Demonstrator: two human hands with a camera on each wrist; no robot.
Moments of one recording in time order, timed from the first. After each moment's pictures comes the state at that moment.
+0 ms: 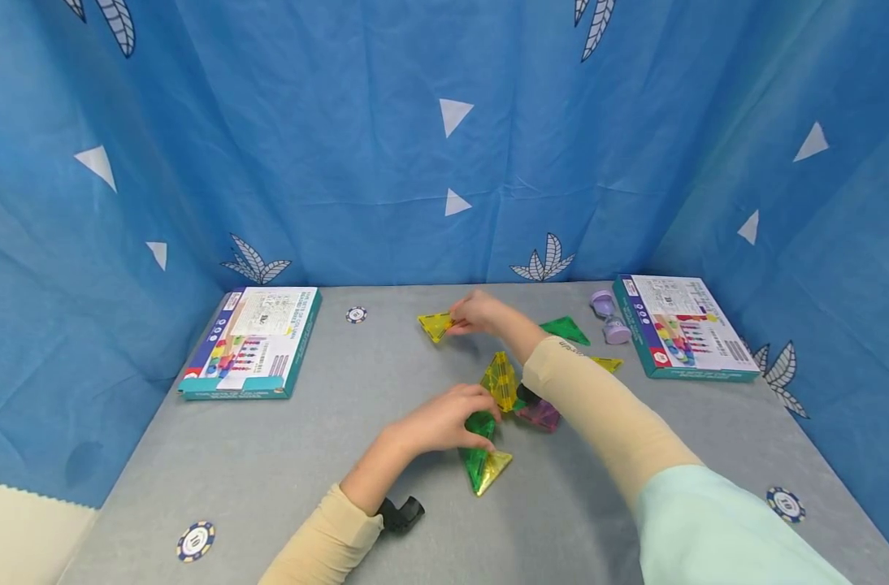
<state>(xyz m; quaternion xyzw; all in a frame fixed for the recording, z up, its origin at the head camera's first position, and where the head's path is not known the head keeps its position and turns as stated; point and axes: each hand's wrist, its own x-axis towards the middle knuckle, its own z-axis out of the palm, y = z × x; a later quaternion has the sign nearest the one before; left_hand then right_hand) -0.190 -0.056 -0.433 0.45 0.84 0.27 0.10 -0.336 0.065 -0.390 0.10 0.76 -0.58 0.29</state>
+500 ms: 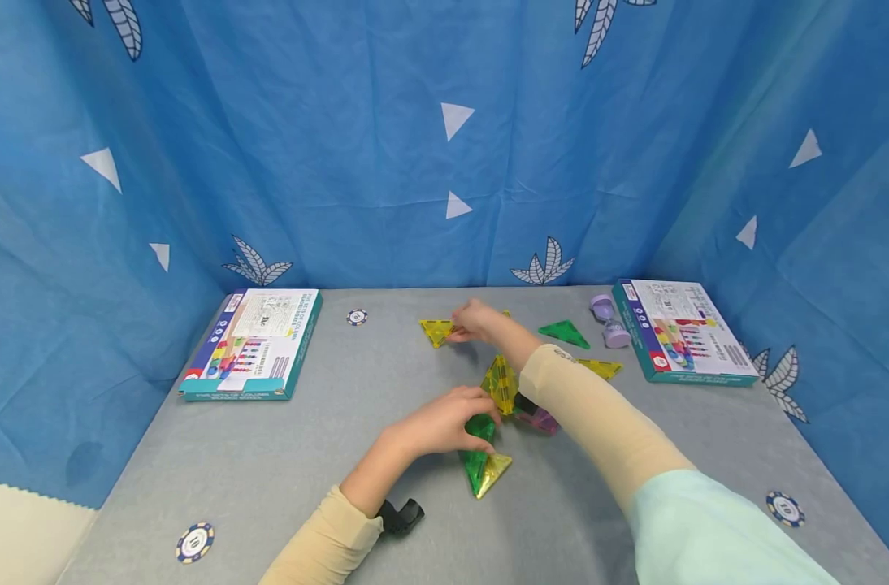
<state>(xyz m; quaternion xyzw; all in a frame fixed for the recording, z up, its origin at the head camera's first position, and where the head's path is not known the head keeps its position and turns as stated) -0.190 -0.056 -0.434 0.46 0.84 0.26 0.08 -0.330 0.059 -0.395 0.10 0.76 -0.58 0.29</state>
